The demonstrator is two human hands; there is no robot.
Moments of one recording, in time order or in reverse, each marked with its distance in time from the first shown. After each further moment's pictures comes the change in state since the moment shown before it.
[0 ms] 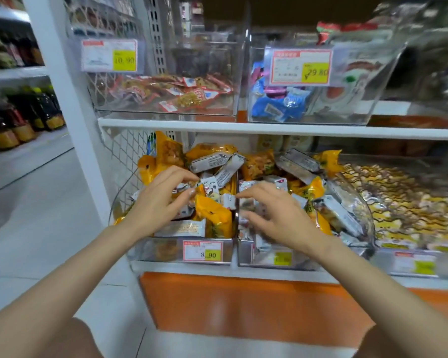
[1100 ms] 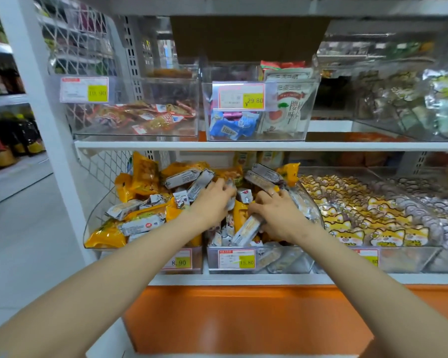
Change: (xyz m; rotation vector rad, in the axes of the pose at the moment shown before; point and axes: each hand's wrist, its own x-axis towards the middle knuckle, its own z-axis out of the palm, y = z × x) left_hand 0.078 0.100 0.086 0.446 -0.357 -0.013; right_hand -0.021 0.051 -0.038 -0.610 -0.303 0.144
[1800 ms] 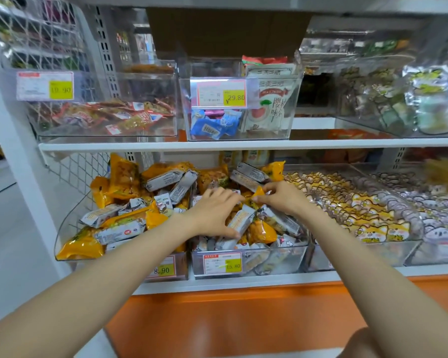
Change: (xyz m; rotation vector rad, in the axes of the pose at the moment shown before) left_hand 0.011 0.017 0.004 -0.030 -0.161 0.257; right_hand 0.011 0.050 -0.006 0.704 -0.075 0.534
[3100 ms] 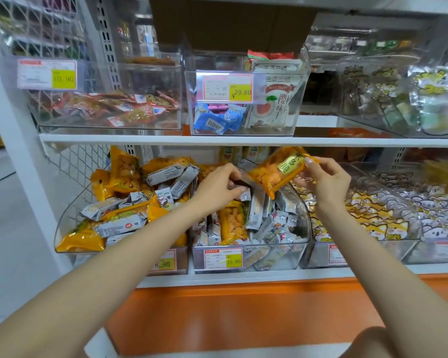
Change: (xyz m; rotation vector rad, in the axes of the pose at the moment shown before) left_hand 0.016 0.001 -0.011 -0.613 0.436 -0.211; right_hand -0.025 0.017 -0.024 1.212 0.660 -0.003
